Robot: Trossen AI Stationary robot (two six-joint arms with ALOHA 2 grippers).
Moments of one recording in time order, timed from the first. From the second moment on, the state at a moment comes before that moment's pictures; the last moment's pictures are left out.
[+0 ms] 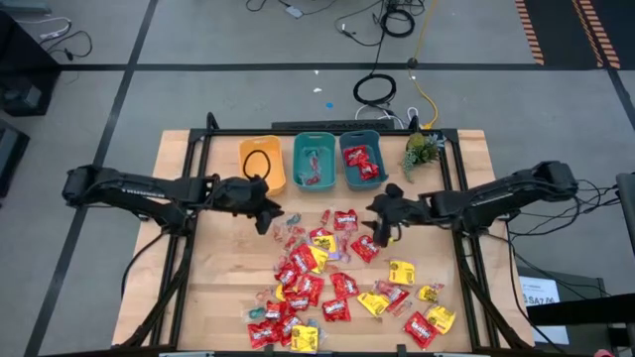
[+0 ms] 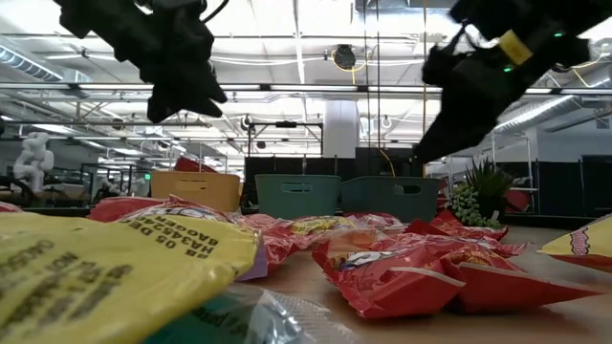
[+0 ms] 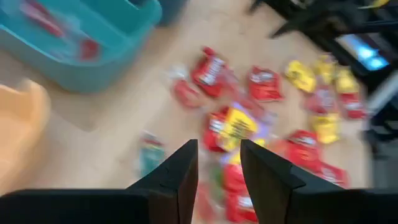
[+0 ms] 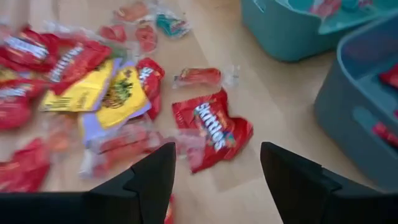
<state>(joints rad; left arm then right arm) 0.00 1.06 0.64 -0.21 -0.02 -0.64 0.10 1.23 0.57 -0.09 0.27 0.35</state>
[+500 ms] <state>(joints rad) -0.16 1.03 0.64 -0.16 -0.09 -0.30 -0.03 1.59 0.80 -0.15 0.17 0.16</state>
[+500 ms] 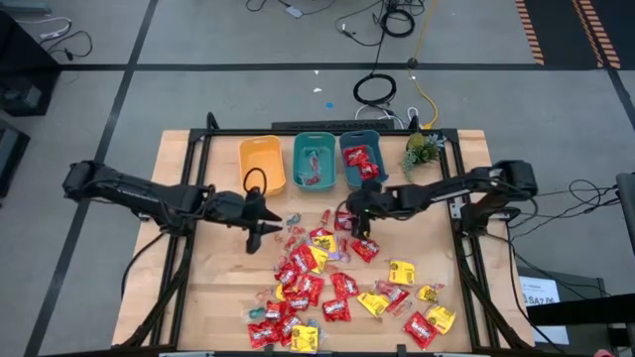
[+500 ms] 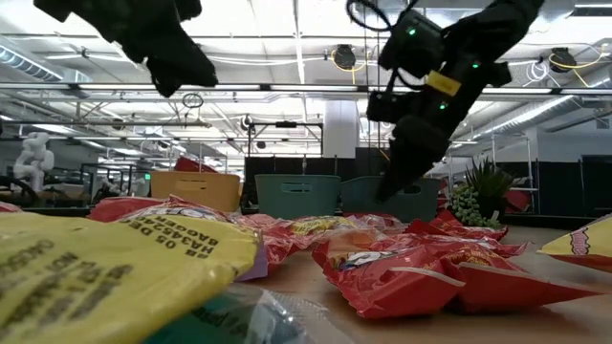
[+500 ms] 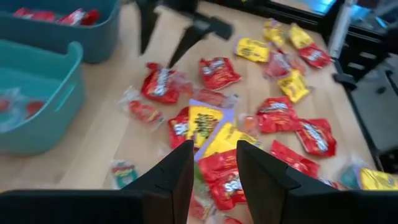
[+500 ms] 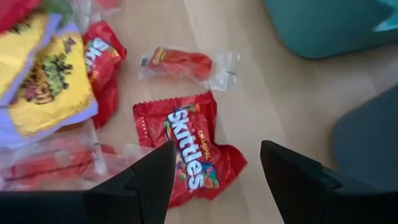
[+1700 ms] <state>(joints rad) 0.01 0.66 0.11 0.46 0.24 -0.18 0.00 1.43 0.88 -0.35 0.15 0.51</state>
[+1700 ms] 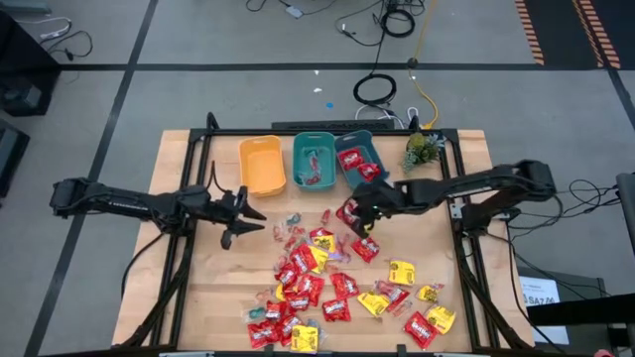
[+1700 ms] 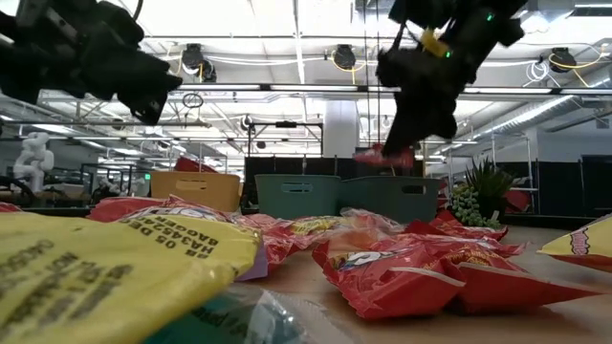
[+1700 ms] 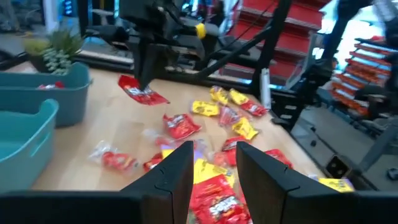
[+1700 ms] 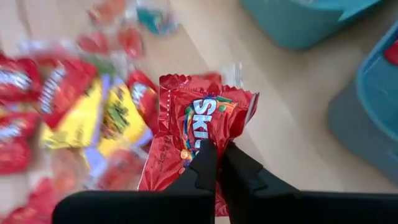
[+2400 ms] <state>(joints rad) 0.00 0.64 0.11 0.42 0.26 -0.26 -0.38 1.42 1.18 -0.62 0.29 0.43</state>
